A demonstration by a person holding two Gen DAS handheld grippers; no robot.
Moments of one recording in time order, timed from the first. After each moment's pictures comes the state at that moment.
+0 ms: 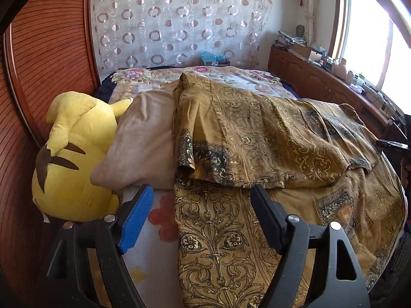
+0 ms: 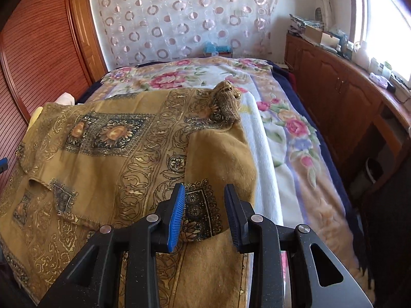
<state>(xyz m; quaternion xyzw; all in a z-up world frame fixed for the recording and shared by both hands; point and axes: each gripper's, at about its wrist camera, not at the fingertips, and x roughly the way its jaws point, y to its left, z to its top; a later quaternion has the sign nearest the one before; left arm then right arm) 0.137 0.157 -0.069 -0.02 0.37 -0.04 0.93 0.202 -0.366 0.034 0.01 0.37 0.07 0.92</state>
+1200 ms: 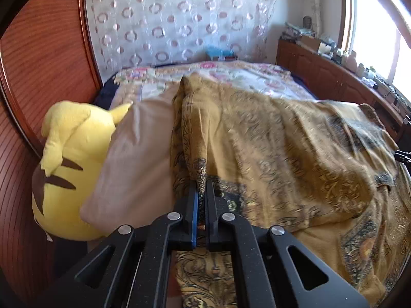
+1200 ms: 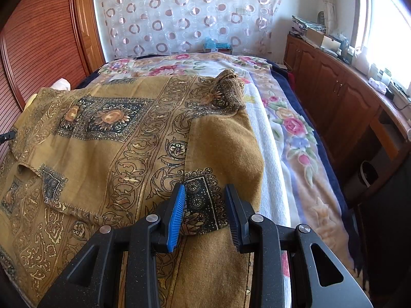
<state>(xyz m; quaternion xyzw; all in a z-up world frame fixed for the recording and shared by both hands) 0.193 0.153 -0.075 0.01 0.37 -0.02 0.93 0.206 -0.359 0.018 -0.02 0.38 0.07 0.92</state>
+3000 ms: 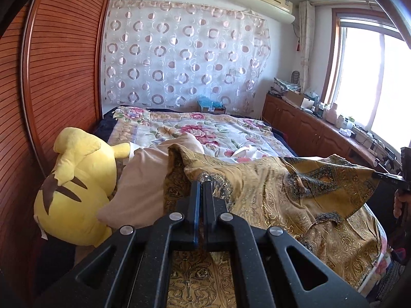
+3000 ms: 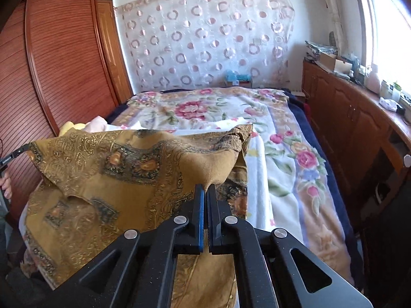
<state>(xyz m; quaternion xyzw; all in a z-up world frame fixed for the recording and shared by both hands) 0.106 0.163 -0.007 -0.07 0.25 -0.04 0.97 0.156 -0.398 0.088 0.01 0.29 0.14 0.94</state>
